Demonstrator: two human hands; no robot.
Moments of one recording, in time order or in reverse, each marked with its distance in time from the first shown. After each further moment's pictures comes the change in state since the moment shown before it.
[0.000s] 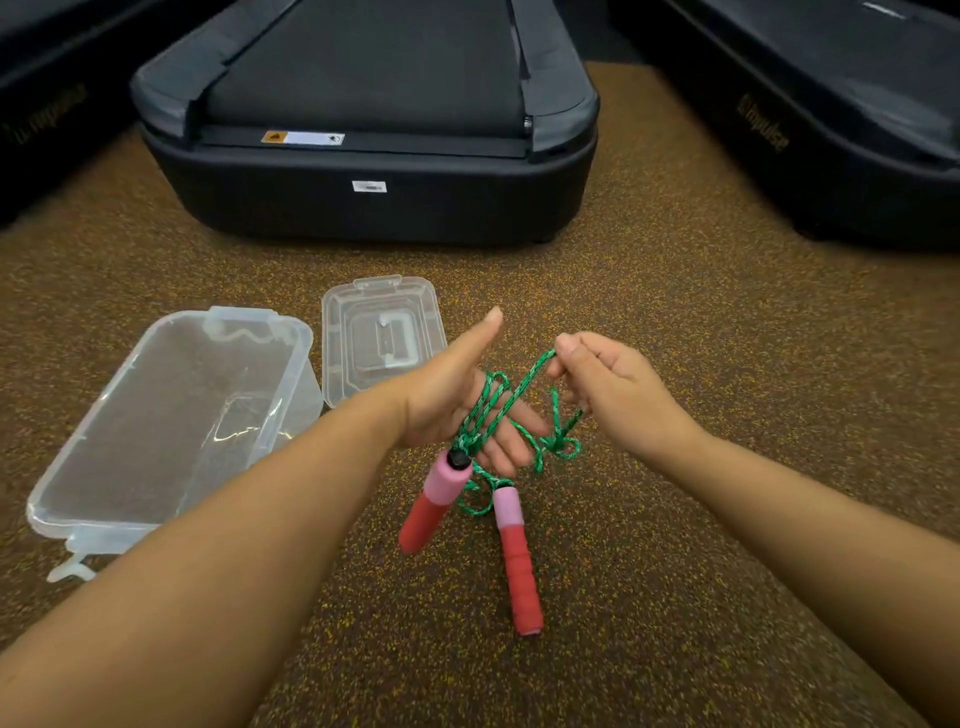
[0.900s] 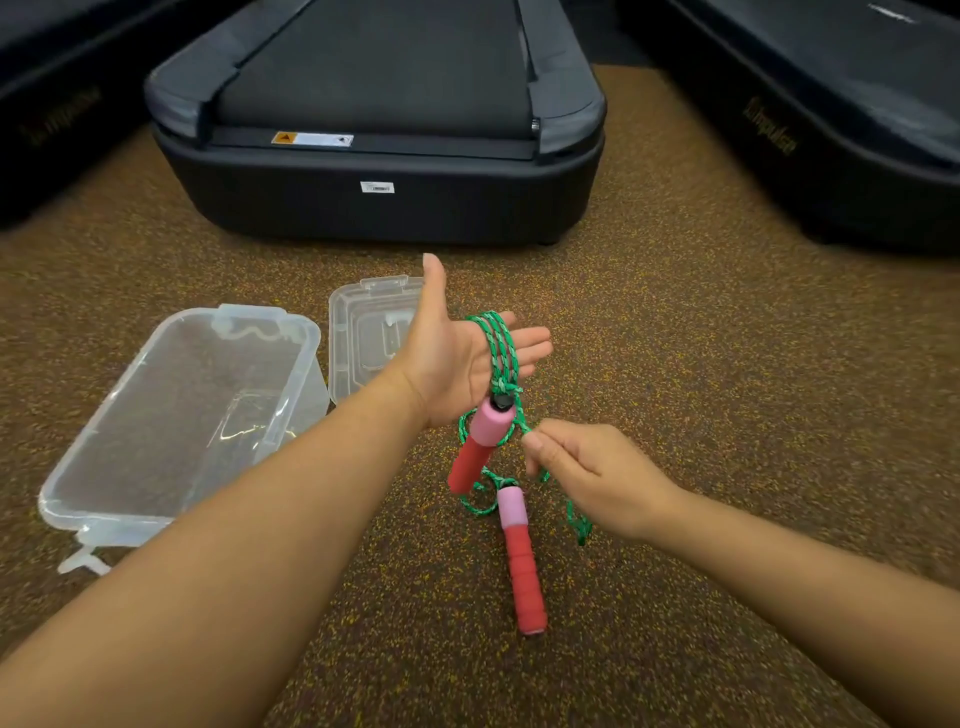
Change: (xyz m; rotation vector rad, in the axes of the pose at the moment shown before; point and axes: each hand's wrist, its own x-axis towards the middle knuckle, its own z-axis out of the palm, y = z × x) left_hand 0.006 0.016 0.001 -0.653 0.208 0.363; right_hand -0.041 0.021 0.018 -0.474 -0.280 -0.139
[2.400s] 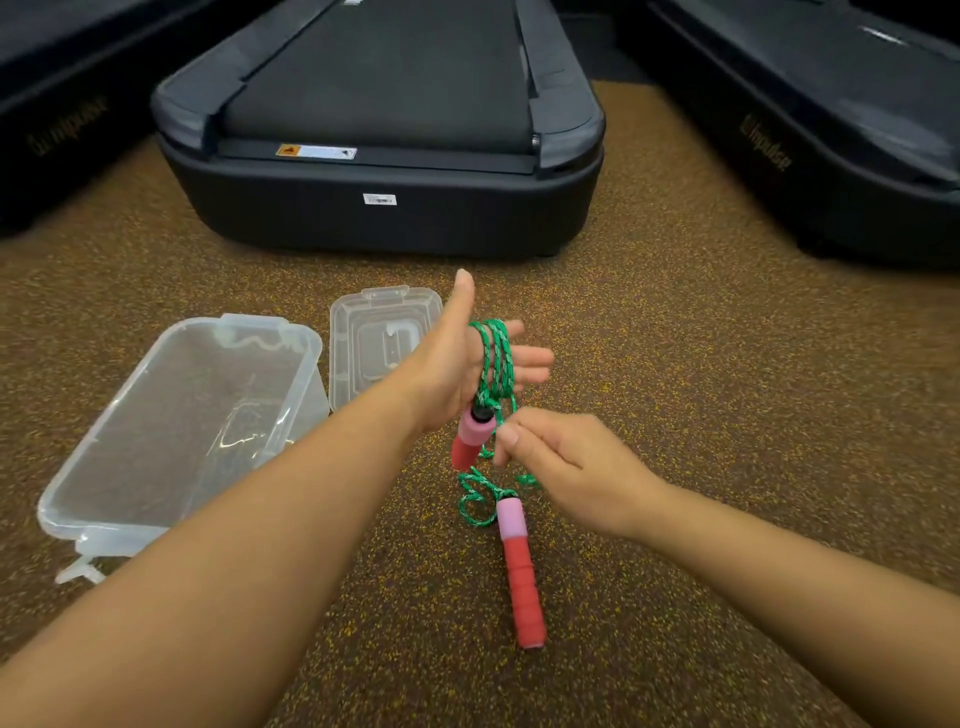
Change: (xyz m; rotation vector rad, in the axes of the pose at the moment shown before) left_hand -0.003 0.004 0.002 0.354 0.100 0.017; right_hand 0.013 -0.033 -0.009 0.110 0.007 -0.104
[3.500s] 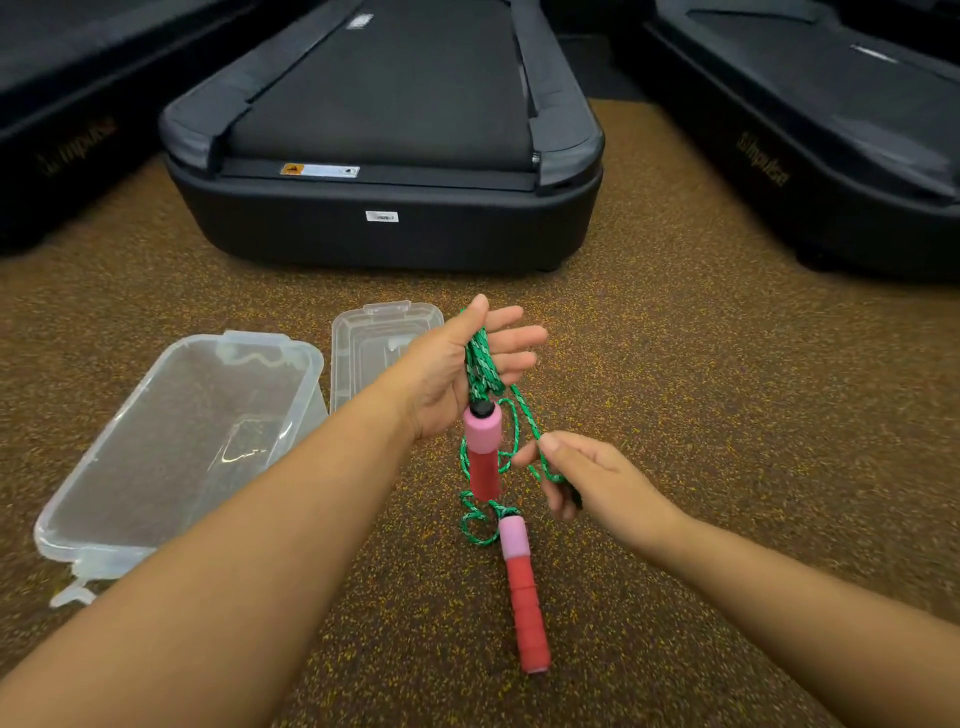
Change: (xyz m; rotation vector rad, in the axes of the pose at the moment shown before) left_hand -0.001 0.009 -0.004 -0.193 0.006 0.155; right_hand -0.006 0.031 0.007 0.581 0.033 0.326
